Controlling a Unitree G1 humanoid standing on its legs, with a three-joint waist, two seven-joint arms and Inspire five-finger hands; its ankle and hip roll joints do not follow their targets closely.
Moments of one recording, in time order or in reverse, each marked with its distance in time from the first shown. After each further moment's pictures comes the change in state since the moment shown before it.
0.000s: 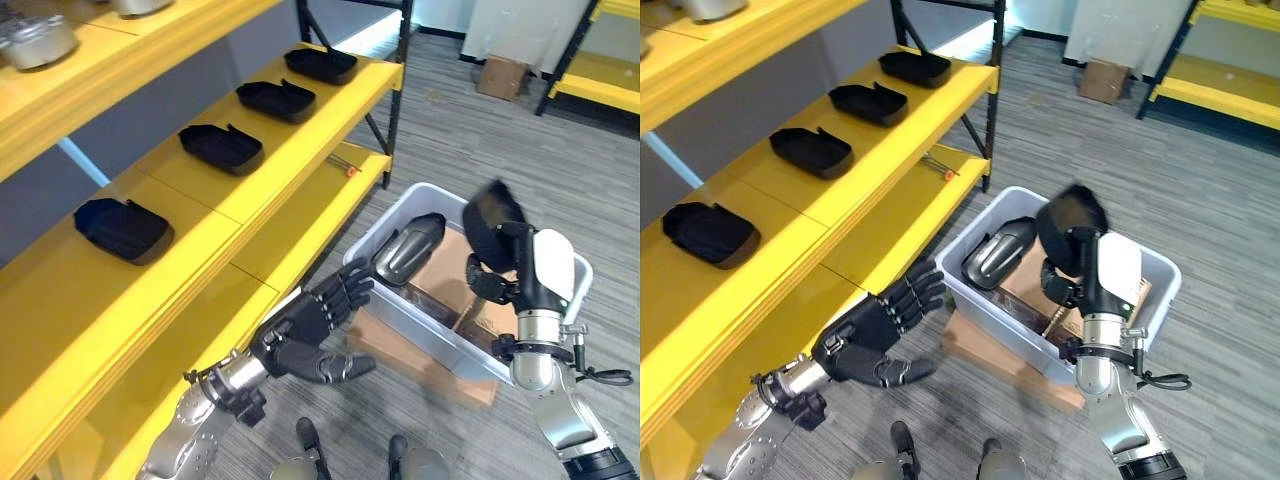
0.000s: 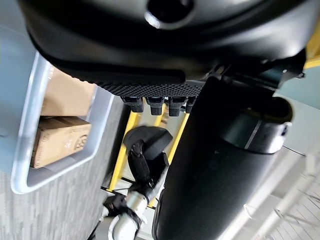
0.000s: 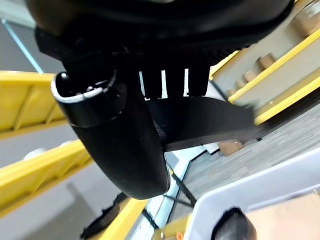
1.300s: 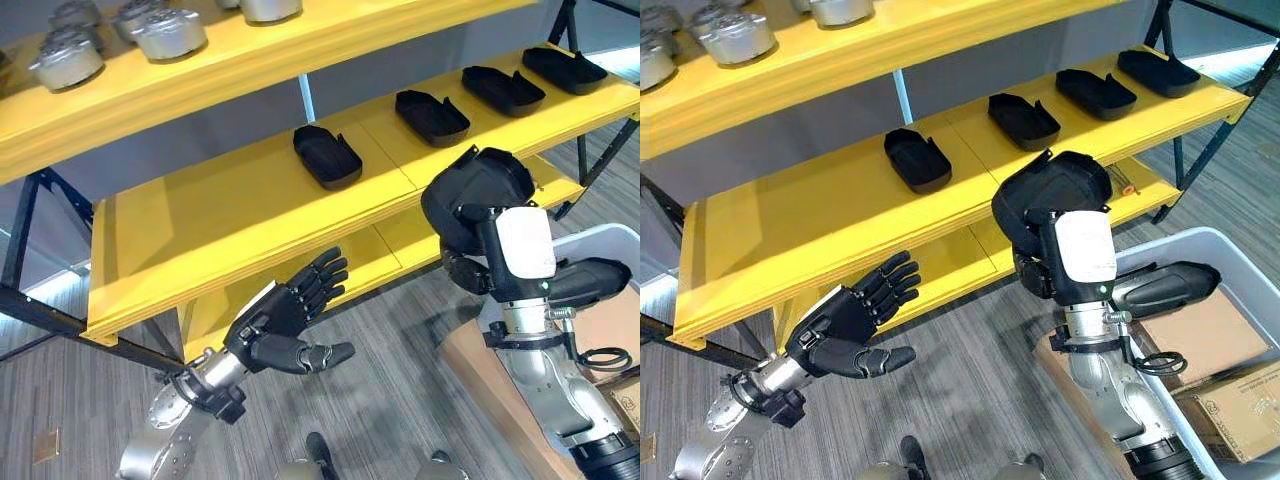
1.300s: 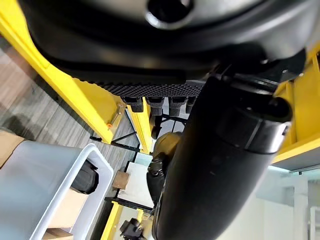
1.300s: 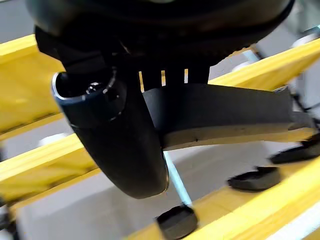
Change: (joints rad) left arm 0.074 0.064 0.123 -0.041 -0.034 0.024 0.053; right arm -0.072 -0.113 0.077 -0.084 -0.278 -0.230 0.111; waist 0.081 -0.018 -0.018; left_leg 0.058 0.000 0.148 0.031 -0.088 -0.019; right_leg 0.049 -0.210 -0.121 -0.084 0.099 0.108
